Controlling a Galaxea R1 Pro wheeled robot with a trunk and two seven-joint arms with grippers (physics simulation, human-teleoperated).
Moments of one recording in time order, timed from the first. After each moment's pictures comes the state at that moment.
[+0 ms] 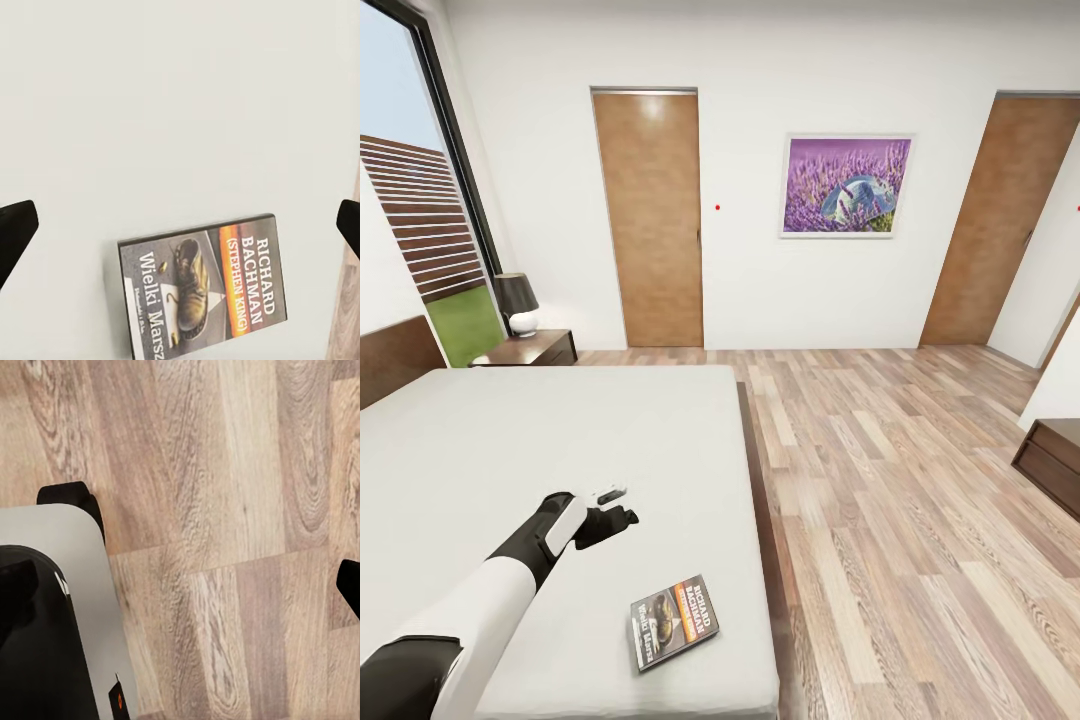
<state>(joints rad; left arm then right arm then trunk) -0.85 0.06 -0.06 -0.46 0.54 0.68 0.12 -0.16 -0.22 -0.09 0.01 -0.04 -0.05 0.07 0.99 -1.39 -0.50</state>
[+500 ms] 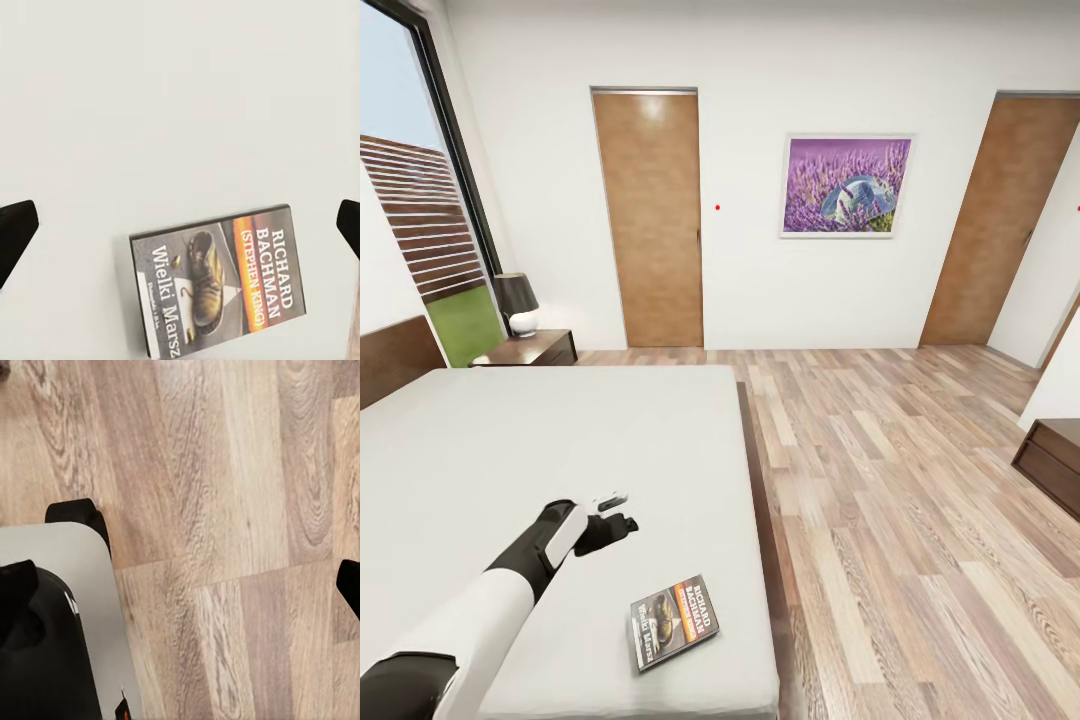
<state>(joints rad) -0.81 0.07 -0.09 -0.50 0.53 0.68 0.12 -0.16 -0.21 -0.09 -0.02 -0.04 -0.05 0.07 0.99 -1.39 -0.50</state>
